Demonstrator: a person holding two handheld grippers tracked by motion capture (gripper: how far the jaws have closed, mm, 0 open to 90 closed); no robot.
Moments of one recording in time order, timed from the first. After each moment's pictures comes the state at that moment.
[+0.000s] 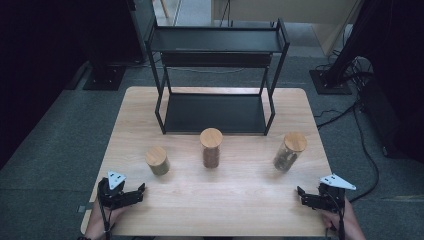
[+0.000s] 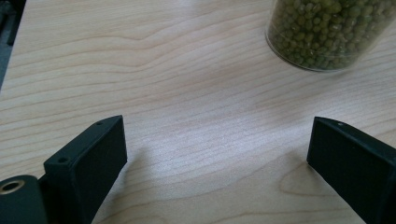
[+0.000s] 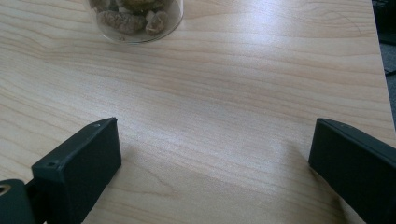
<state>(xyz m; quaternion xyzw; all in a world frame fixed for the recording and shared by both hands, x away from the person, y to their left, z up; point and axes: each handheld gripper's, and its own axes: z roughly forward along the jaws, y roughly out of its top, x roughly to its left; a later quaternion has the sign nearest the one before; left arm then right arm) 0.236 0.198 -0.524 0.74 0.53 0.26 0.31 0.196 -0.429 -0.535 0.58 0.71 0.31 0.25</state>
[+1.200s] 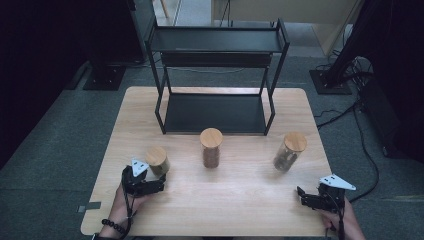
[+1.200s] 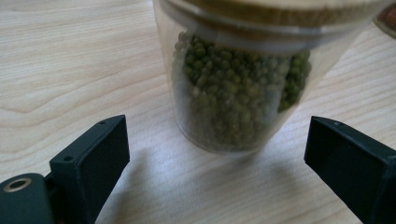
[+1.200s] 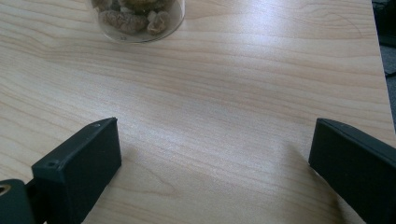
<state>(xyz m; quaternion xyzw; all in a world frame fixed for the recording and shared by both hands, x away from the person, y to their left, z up) 0.269 0.138 -0.518 0.76 0.51 0.23 0.34 0.195 -0.428 -0.535 0.58 0.71 0.31 0.25</state>
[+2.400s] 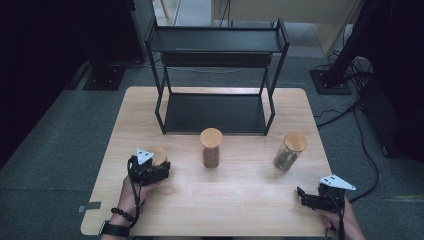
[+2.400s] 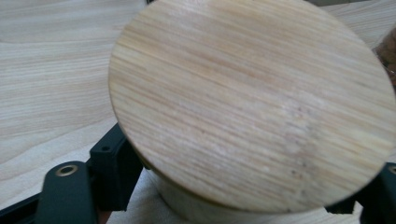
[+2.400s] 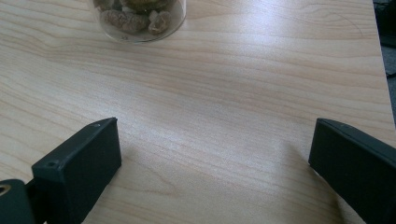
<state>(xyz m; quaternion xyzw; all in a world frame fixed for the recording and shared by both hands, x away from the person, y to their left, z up) 0.293 0.121 -0.505 0.74 0.53 0.22 0.35 0.195 -0.428 -0.535 0.58 0.71 0.31 0.25</state>
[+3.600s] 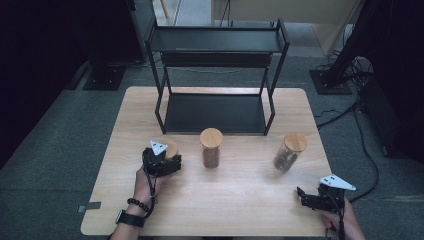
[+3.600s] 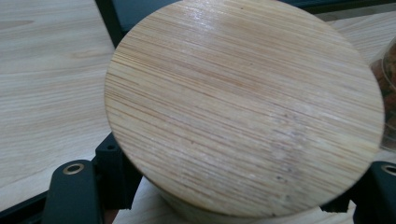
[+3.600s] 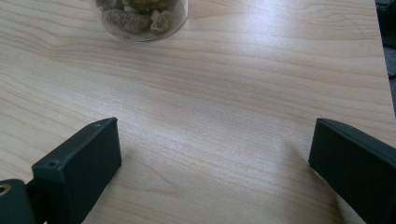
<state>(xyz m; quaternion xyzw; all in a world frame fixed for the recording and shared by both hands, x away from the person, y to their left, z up) 0.315 0.078 -0.500 0.74 0.53 0.22 0.34 0.195 -0.428 -0.535 0.57 0.72 0.31 0.25</state>
